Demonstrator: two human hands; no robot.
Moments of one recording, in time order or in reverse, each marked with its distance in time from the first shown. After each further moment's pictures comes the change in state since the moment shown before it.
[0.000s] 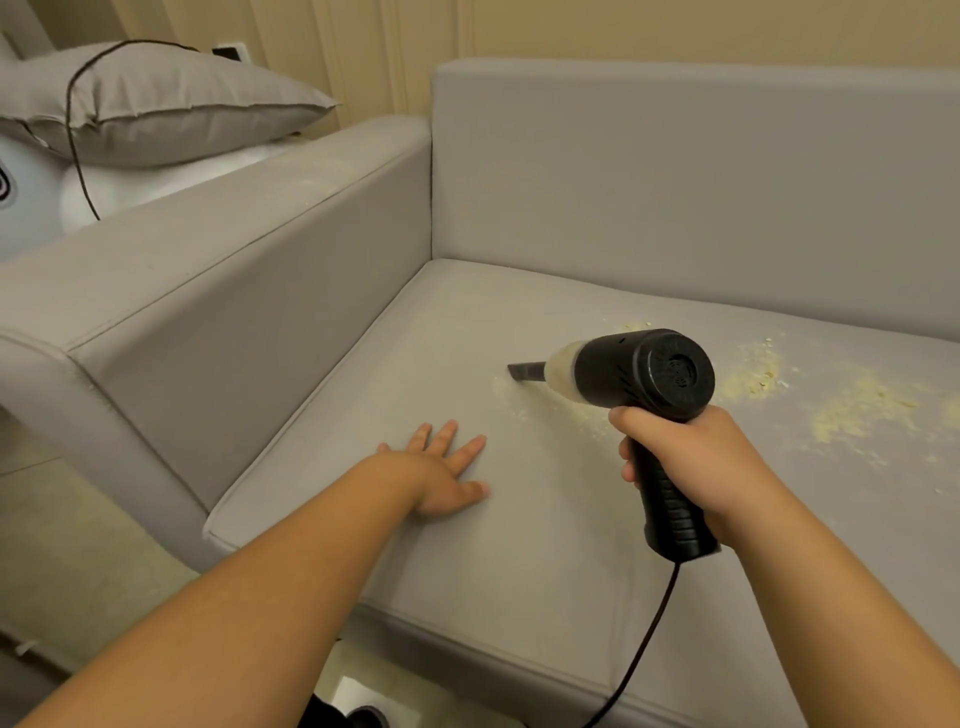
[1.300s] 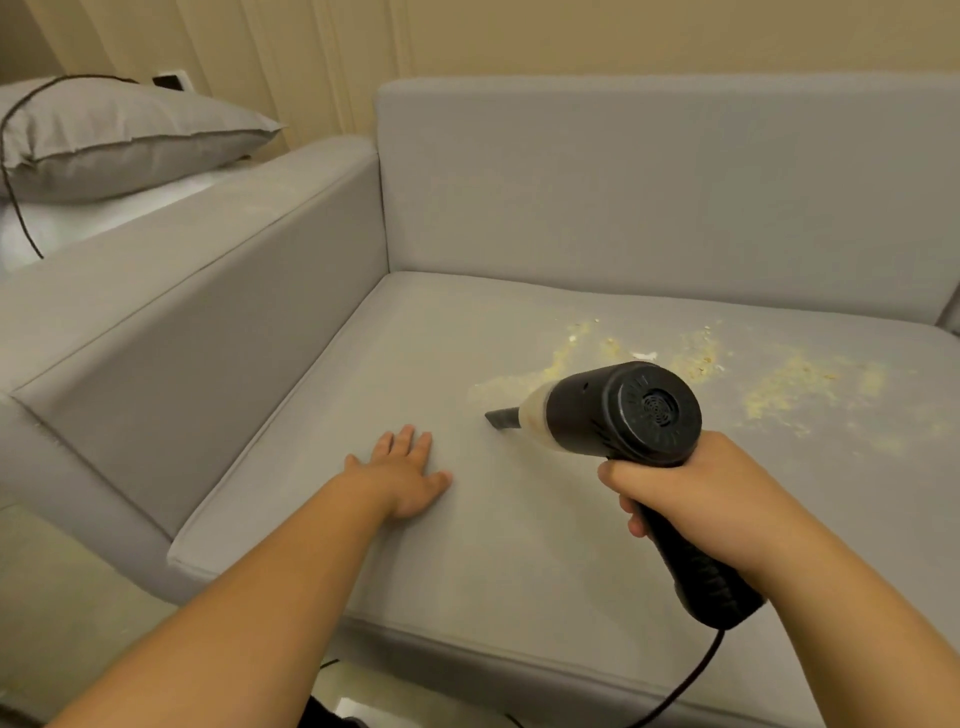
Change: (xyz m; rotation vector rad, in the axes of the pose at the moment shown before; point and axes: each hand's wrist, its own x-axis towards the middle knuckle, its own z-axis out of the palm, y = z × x) left_hand 0.006 0.015 0.003 -0.106 0.108 -0.087; right_hand -0.069 -0.007 -0.051 -0.267 -0.068 0.026
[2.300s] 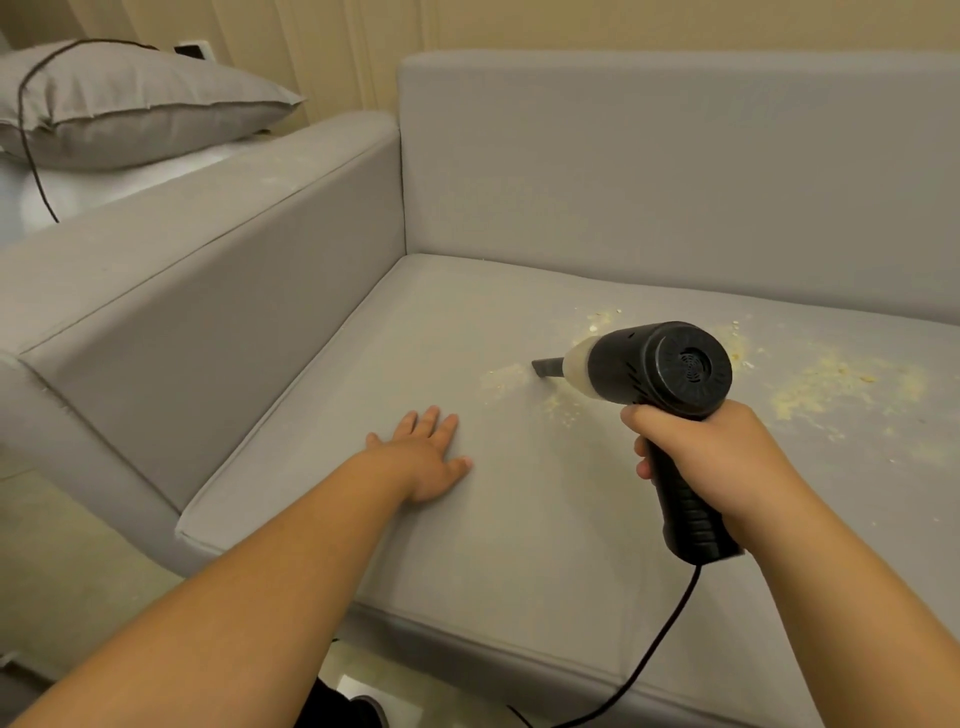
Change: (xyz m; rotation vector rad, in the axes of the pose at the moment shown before) left_hand 0.006 0.007 0.000 0.011 0.022 0.054; right_hand 0.046 0.011 0.012 0.233 0.186 0.019
